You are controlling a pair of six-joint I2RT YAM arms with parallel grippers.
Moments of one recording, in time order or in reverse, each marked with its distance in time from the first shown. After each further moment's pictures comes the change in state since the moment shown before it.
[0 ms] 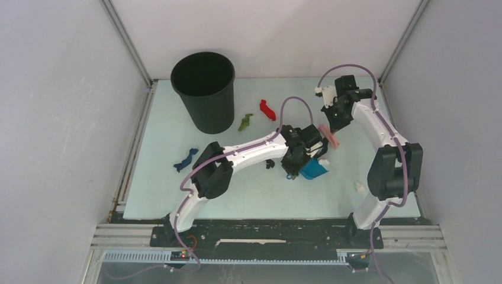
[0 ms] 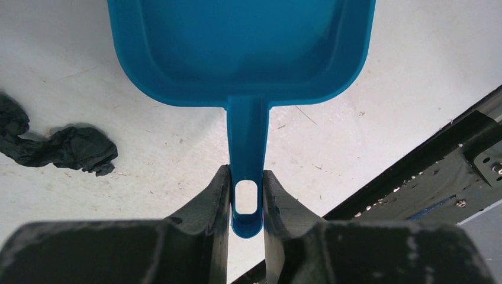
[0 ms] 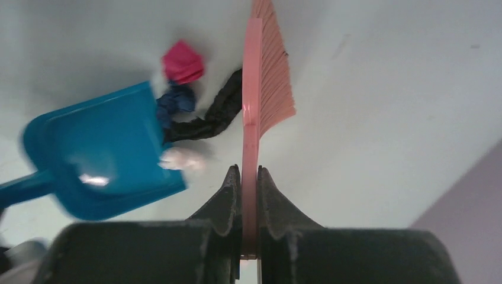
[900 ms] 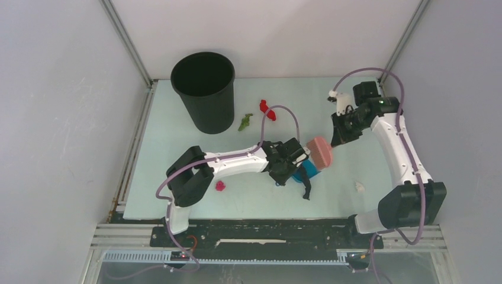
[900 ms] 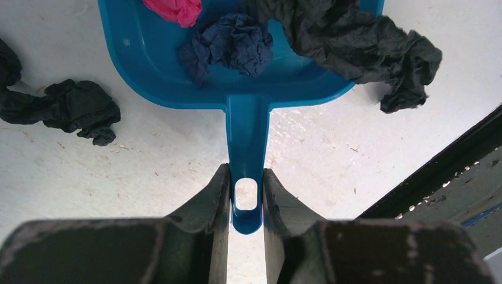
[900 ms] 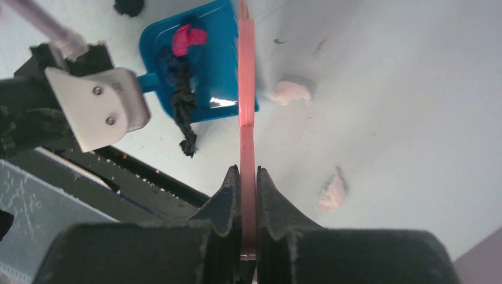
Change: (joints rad) left arm -0.016 -0.271 -0.503 0.360 -0.068 -0.003; right arm -0.030 -0.302 -0.074 -0.292 -0.313 0.129
